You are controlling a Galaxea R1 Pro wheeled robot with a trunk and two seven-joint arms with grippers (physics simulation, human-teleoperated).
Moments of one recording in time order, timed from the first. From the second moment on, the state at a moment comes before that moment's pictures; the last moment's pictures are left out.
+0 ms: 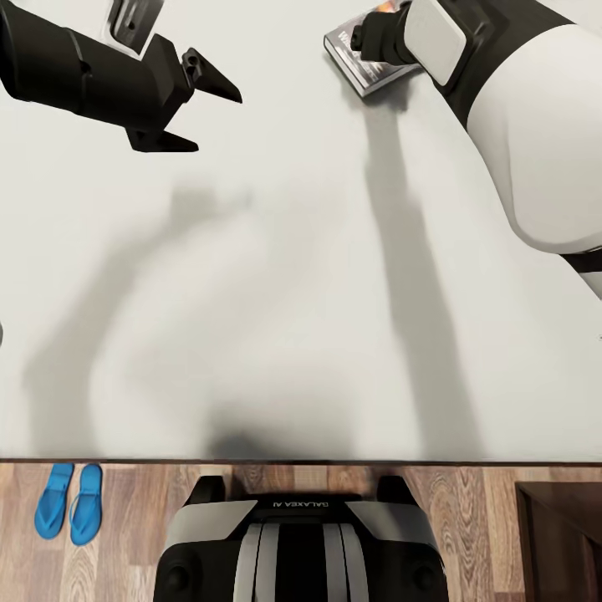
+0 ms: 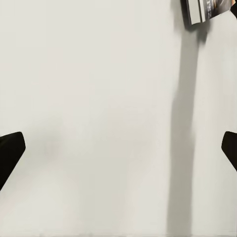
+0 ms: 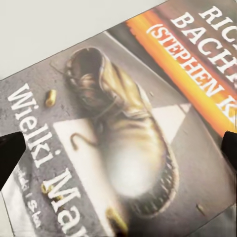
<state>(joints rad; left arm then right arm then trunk) -1.74 0.35 -0.47 -1.61 2.35 0.76 1.31 -2.19 0.17 -0.12 -0.14 0.05 0.39 -0.11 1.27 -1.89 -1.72</state>
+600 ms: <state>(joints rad) -1.74 0.35 -0.47 -1.61 2.35 0.76 1.31 -2.19 0.17 -0.12 -0.14 0.05 0.39 -0.11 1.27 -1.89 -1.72</state>
